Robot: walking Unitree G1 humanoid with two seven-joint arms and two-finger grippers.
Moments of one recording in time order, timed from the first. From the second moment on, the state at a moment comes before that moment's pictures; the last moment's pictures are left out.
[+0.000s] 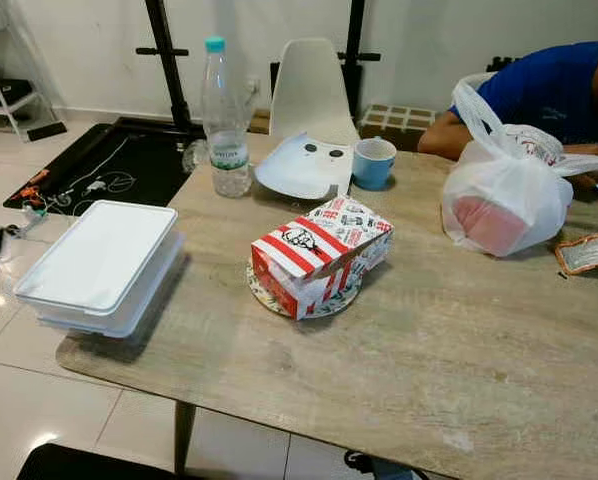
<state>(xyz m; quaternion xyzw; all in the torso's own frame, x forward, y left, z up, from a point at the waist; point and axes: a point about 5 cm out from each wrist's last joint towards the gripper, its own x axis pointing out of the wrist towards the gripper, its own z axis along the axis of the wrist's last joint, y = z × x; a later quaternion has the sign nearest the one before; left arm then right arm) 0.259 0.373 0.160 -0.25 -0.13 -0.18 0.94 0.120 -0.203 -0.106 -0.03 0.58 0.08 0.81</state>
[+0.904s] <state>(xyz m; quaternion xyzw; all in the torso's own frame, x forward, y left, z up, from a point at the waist) 0.280 0.356 0.150 -0.22 0.01 -0.20 0.95 0.121 -0.202 -0.106 -0.03 0.58 0.08 0.81</state>
